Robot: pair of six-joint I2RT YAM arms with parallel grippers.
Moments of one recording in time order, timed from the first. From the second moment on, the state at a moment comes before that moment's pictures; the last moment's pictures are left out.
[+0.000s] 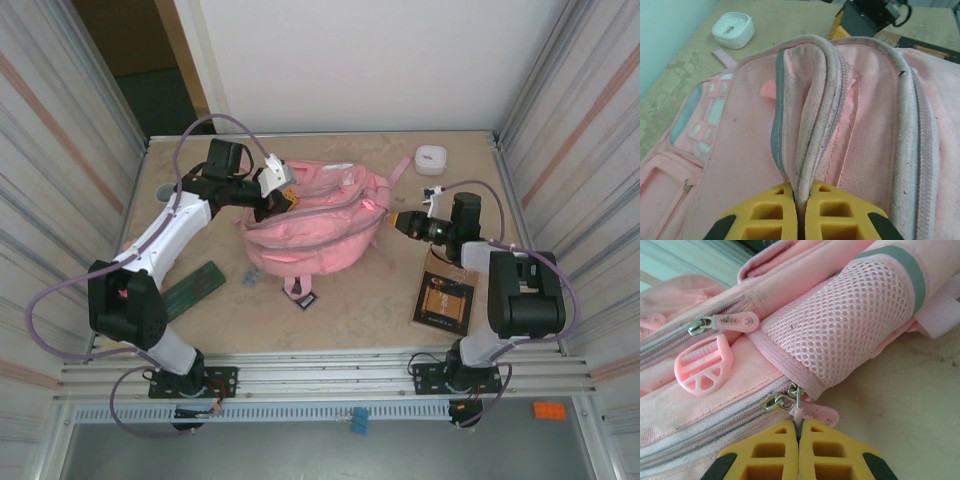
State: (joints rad) left arm -0.31 1.57 1.35 -0.57 0.76 0.73; right arm -0.01 1.57 0.65 0.38 -0.96 0.49
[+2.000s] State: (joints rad) left arm -0.36 1.54 1.26 -0.53 0.85 0.67; right arm -0.04 1.58 0.75 0.09 -0.74 0.38
